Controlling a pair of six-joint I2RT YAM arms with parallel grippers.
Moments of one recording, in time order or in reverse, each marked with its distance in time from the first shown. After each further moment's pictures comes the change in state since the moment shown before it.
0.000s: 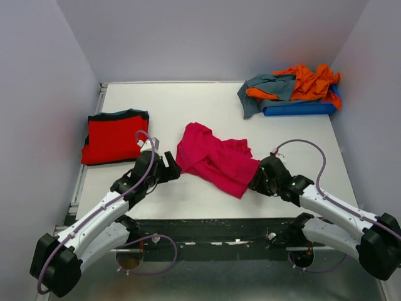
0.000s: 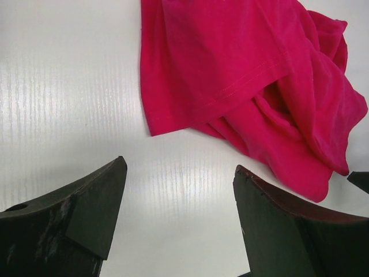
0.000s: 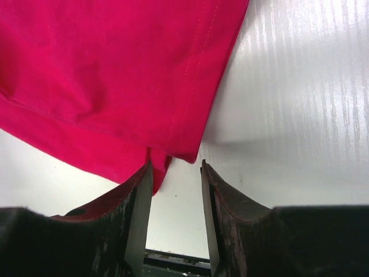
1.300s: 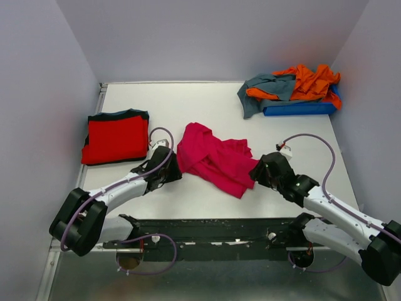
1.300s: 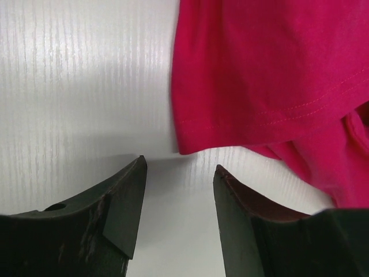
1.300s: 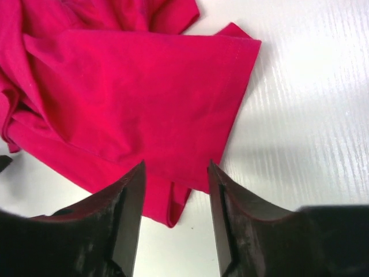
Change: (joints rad) left arm 0.000 0.392 0.036 0.108 -0.018 -0.024; right arm 0.000 -0.050 0.043 0.068 0.154 -0.017
